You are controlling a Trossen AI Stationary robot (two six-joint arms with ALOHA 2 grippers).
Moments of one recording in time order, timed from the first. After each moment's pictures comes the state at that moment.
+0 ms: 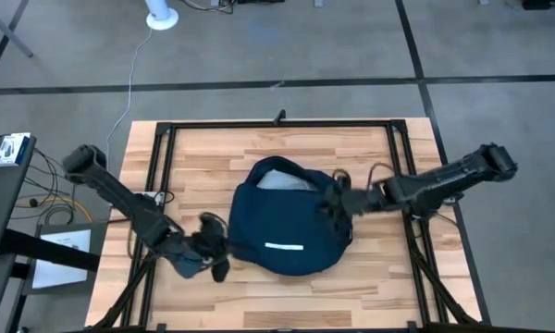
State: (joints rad) left arm -0.70 1.27 0.90 -0.38 -0.74 -1.05; right arm 0.19 1.22 0.81 -0.28 0.27 0.40
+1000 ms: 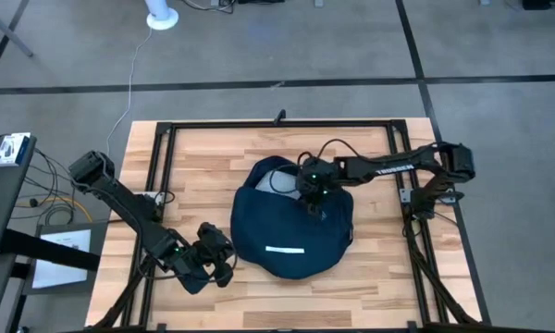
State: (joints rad) left arm -0.76 1.43 0.90 -0.44 -0.79 -1.14; right arm -0.14 1.62 0.96 -0.24 -0.23 0.09
